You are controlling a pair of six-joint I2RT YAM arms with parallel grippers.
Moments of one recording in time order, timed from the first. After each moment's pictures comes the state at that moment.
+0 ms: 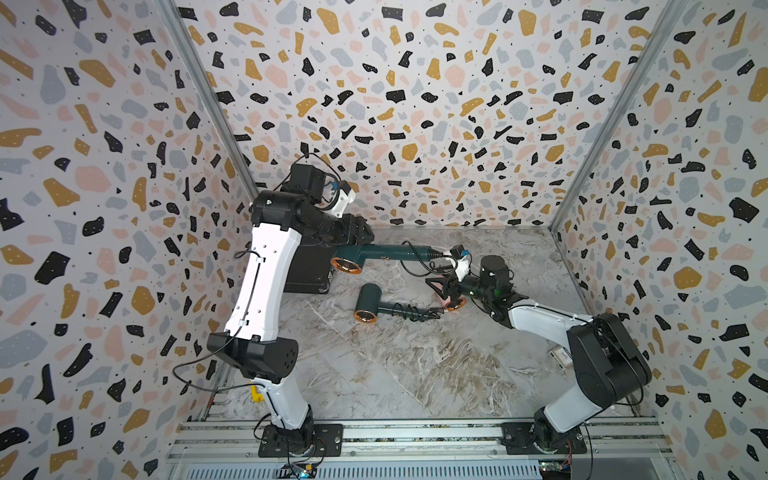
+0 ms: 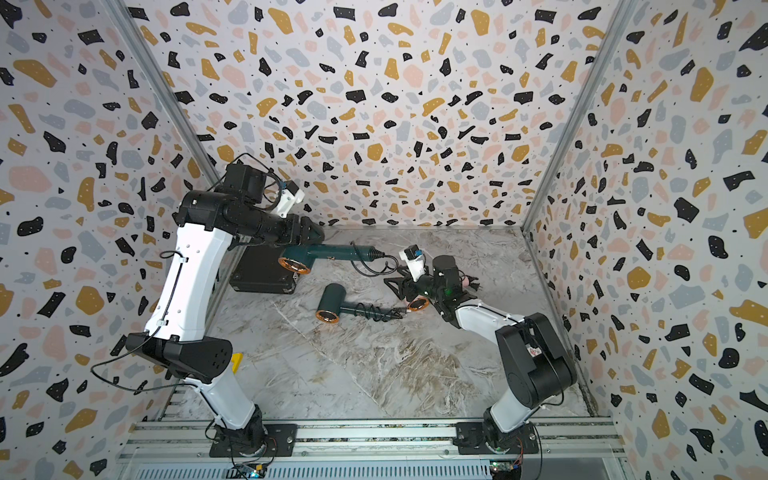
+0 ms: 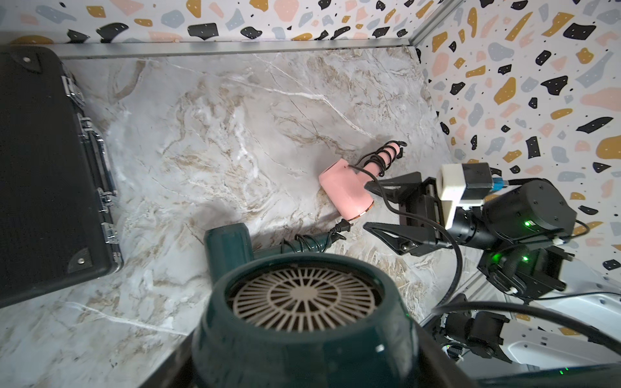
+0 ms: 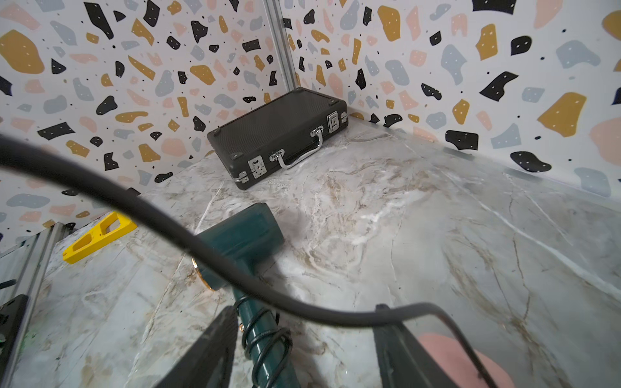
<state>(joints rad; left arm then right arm) -0.20 1.78 2.27 -1.45 0.47 -0.10 0.44 1.64 0.89 0.47 -0.56 0.04</state>
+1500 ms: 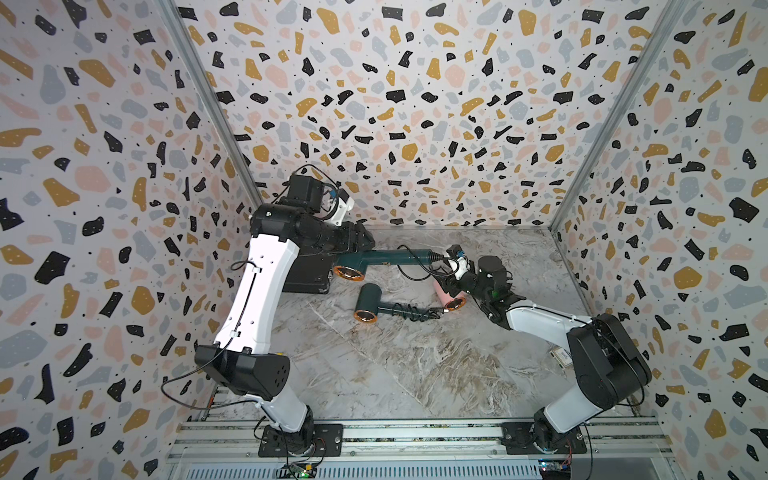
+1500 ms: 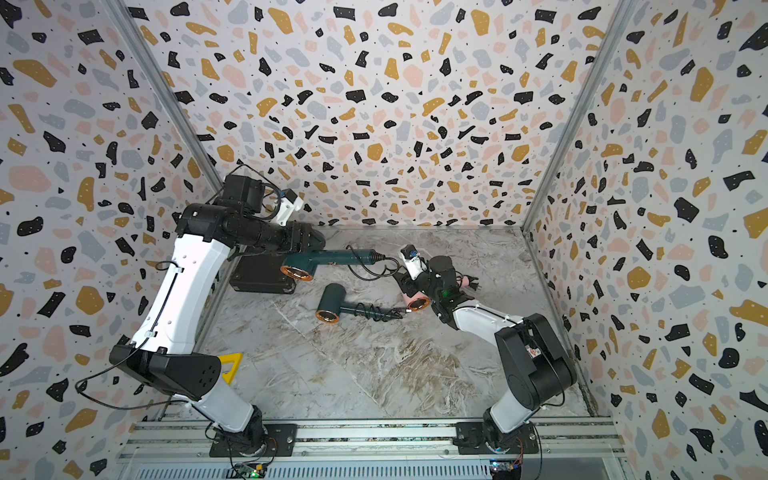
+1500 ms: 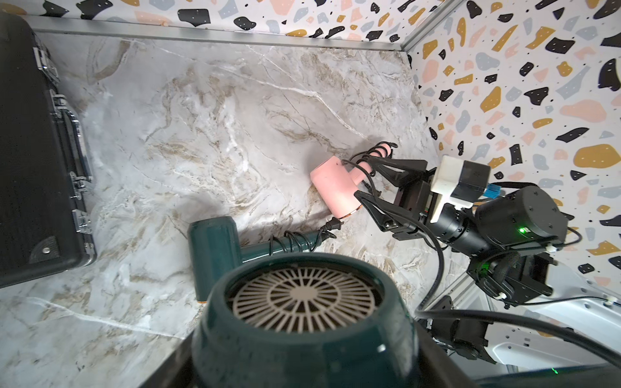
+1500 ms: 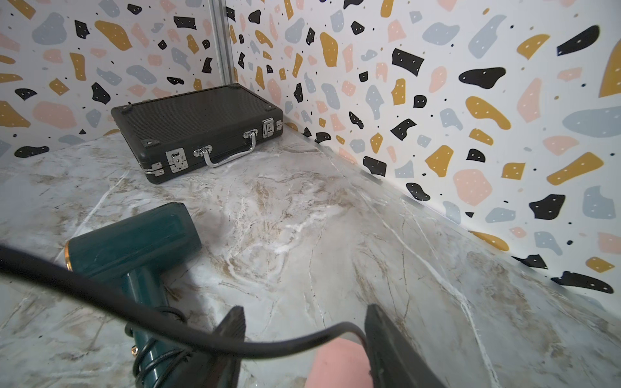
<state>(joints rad) -0.20 1.64 2.04 -1.31 0.52 -0.16 0.47 1.60 0.86 0.47 -0.30 -0.19</state>
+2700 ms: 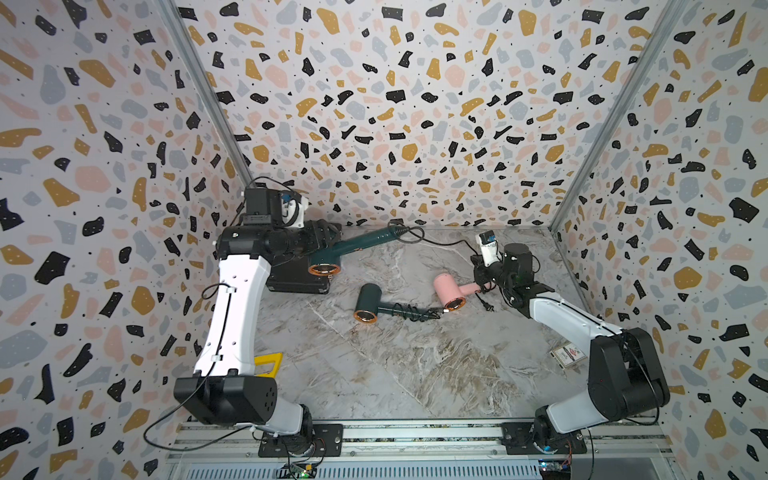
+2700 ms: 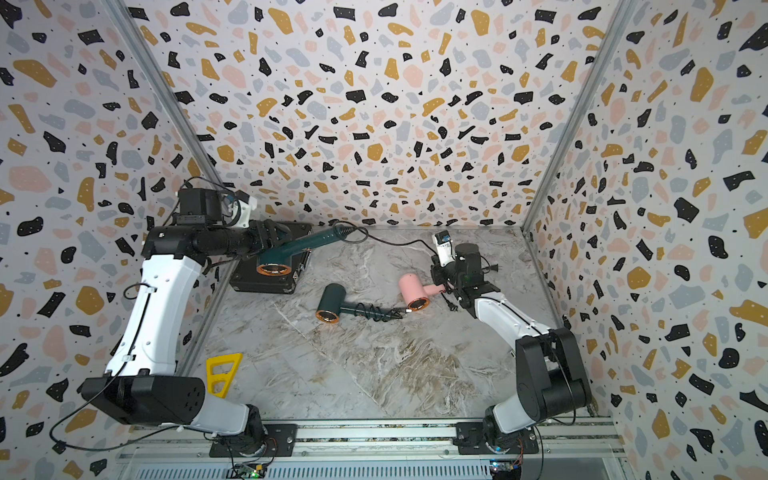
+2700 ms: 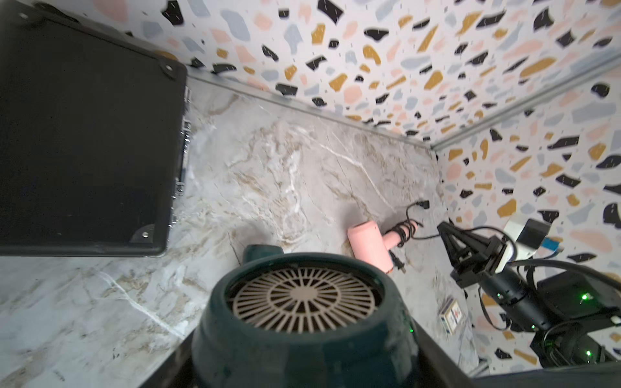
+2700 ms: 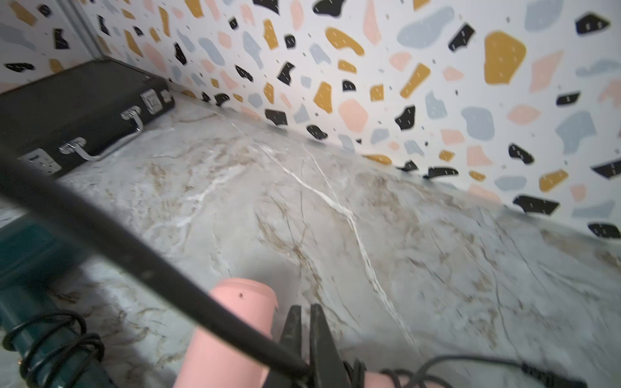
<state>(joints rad) 0.06 1.46 1.74 -1.03 0.49 -0.31 0.24 1.49 0.94 0.10 -0.16 -0.10</state>
